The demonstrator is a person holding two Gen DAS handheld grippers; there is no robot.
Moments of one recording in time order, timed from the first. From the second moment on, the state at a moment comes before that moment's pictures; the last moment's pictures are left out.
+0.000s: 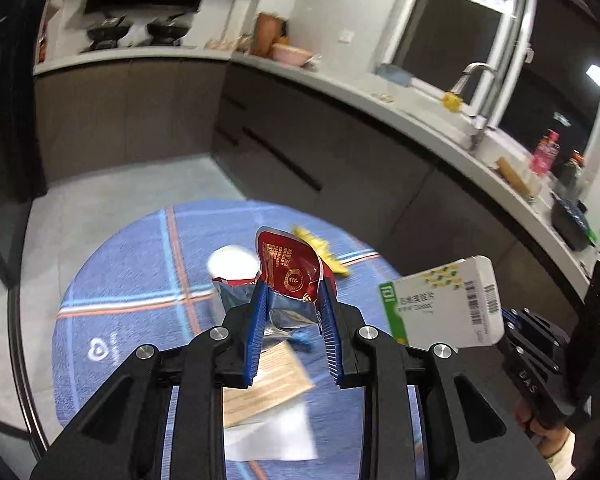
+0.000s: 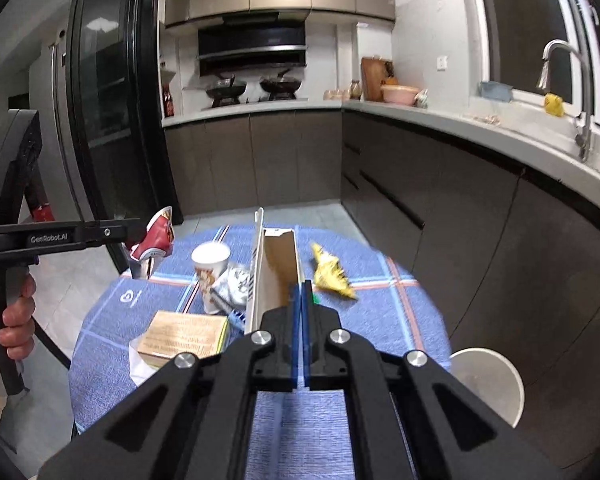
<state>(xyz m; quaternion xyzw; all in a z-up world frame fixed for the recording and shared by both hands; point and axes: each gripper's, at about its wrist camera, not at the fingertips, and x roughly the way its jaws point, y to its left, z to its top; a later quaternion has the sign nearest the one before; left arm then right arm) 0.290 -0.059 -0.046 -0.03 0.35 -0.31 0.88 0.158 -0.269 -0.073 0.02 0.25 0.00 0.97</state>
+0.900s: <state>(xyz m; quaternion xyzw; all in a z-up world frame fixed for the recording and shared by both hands) 0.232 -0.350 -0.098 0.07 0.38 -0.50 0.78 0.044 -0.480 -0.135 0.12 0.25 -0.20 0.94</state>
